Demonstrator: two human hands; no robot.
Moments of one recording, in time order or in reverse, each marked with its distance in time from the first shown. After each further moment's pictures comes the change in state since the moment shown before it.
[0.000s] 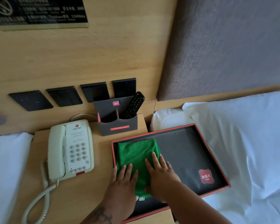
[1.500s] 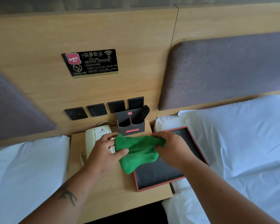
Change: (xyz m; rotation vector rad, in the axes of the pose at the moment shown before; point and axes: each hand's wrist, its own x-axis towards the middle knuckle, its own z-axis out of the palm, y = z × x) left_hand -0.148 -0.075 -0.221 -1.115 0.451 -0.139; right_hand -0.168 -0.050 -0.195 0.748 0.498 0.046
